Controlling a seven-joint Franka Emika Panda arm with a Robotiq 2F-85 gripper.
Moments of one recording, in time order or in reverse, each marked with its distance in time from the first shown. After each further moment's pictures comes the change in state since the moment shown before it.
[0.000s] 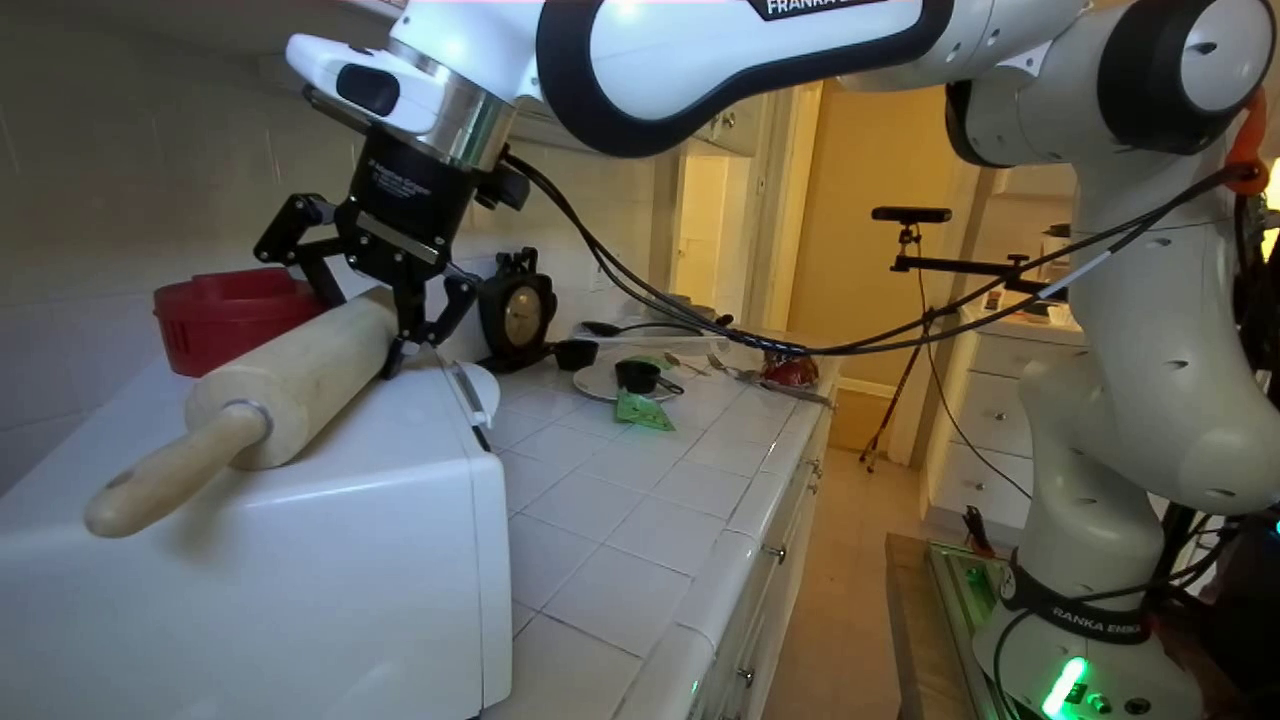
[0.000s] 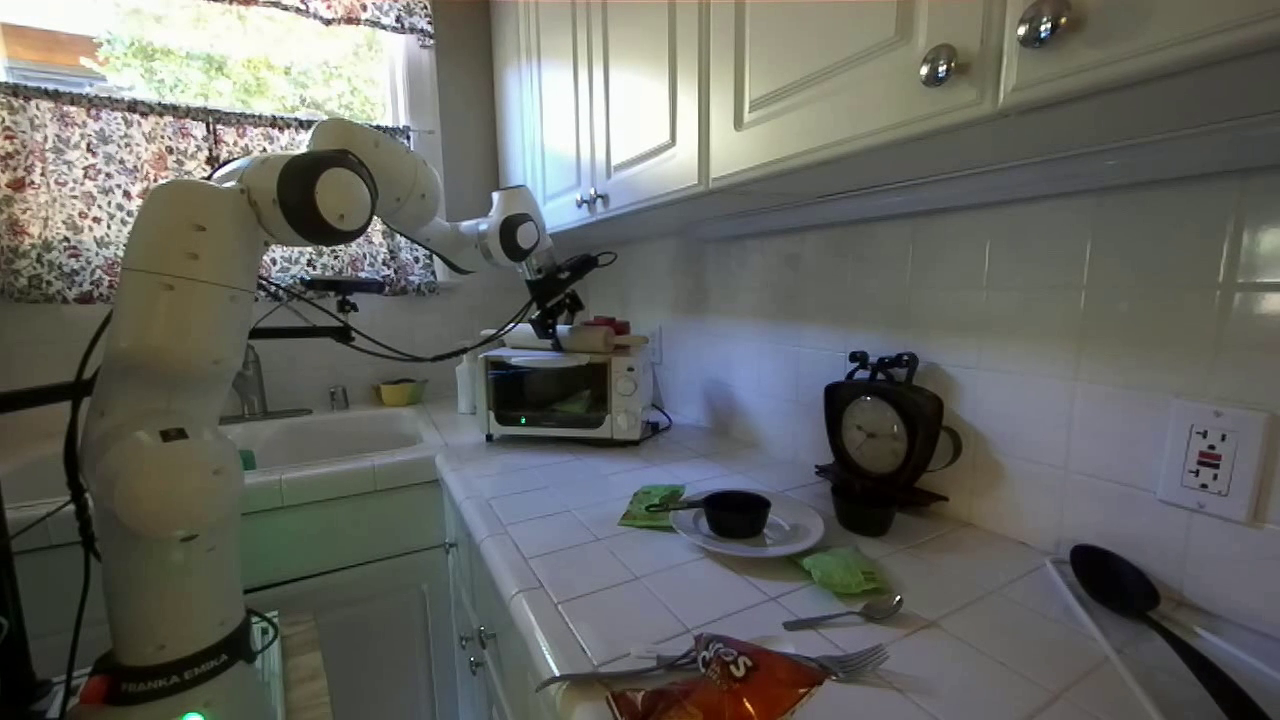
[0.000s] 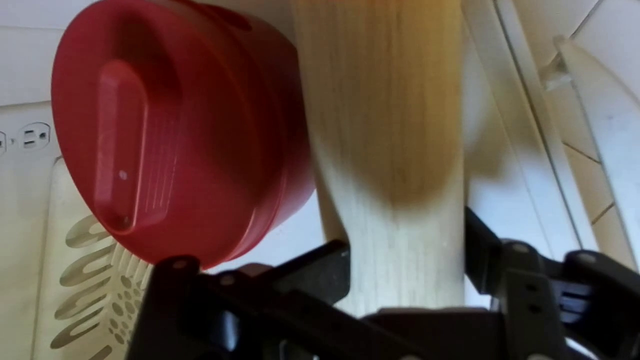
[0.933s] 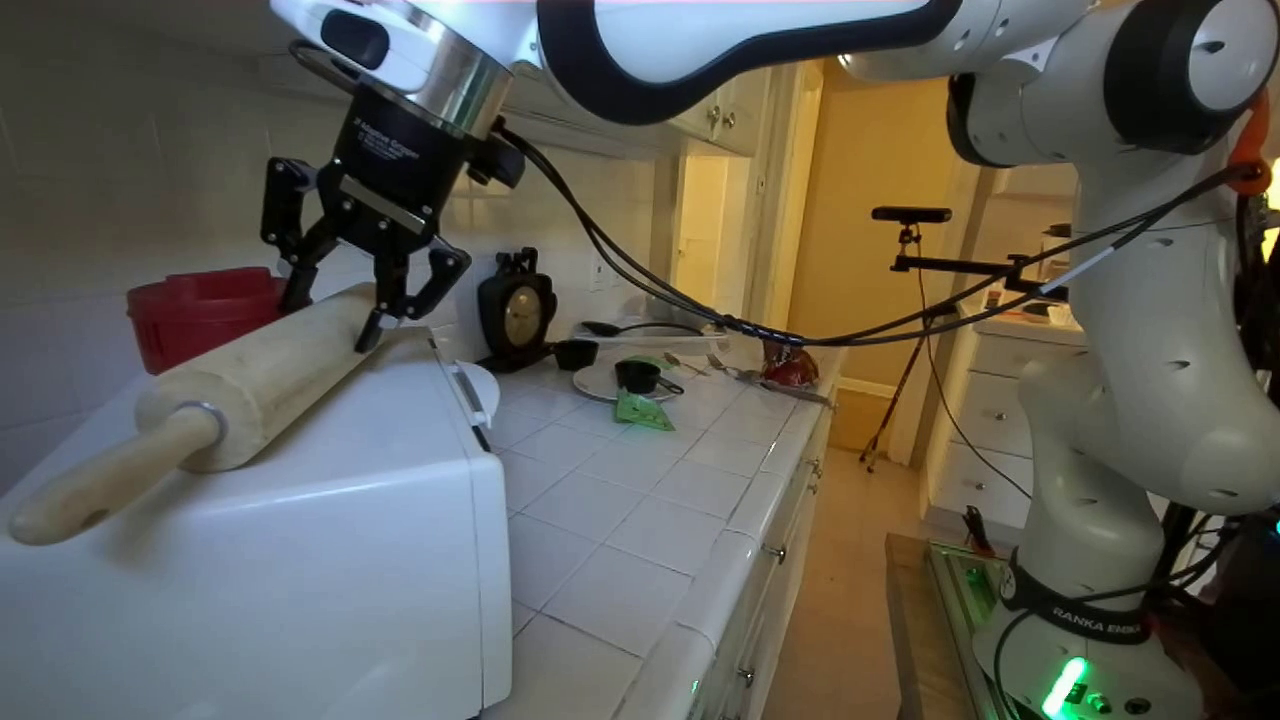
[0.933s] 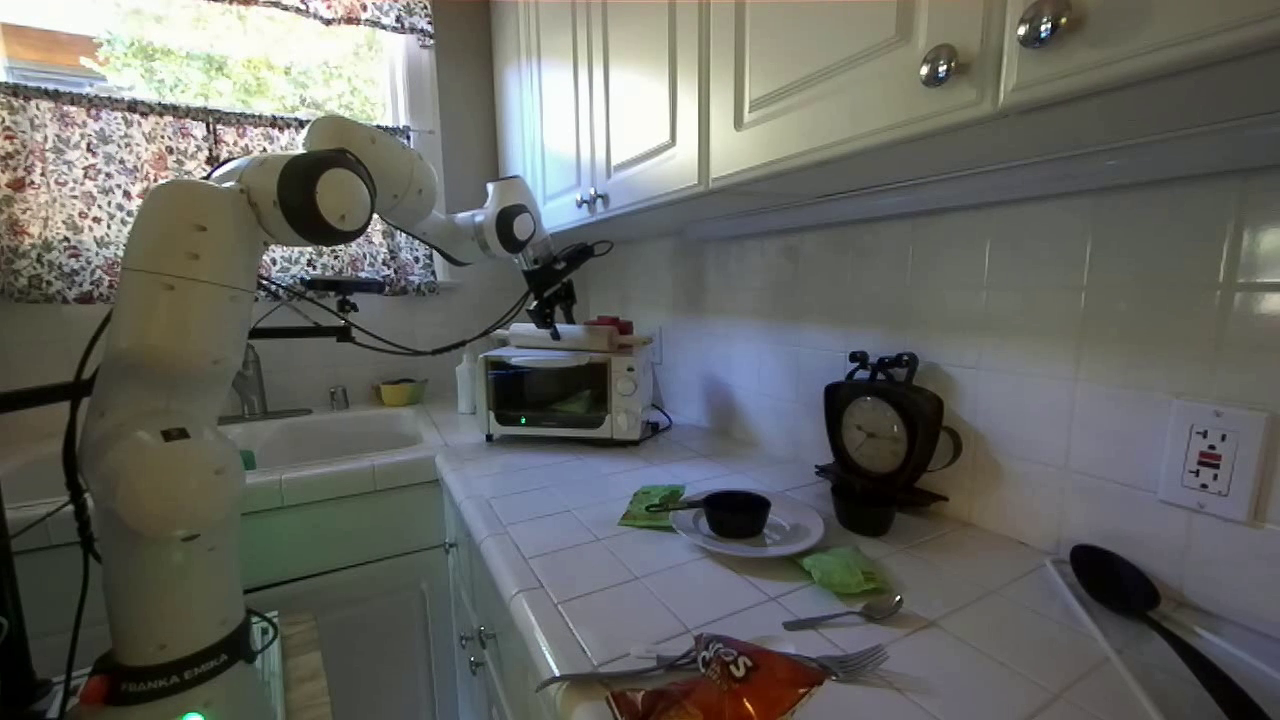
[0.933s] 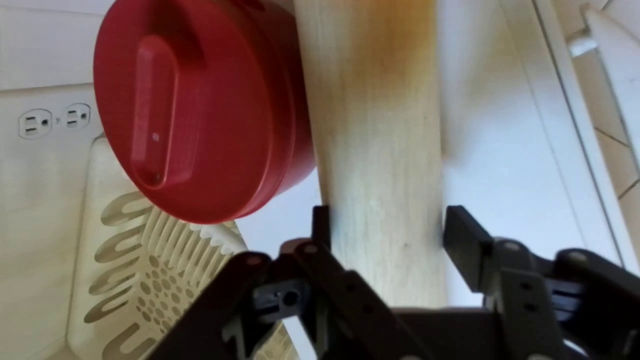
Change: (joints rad) arm 0.013 -0.001 0.005 0.040 0.000 -0.001 0.013
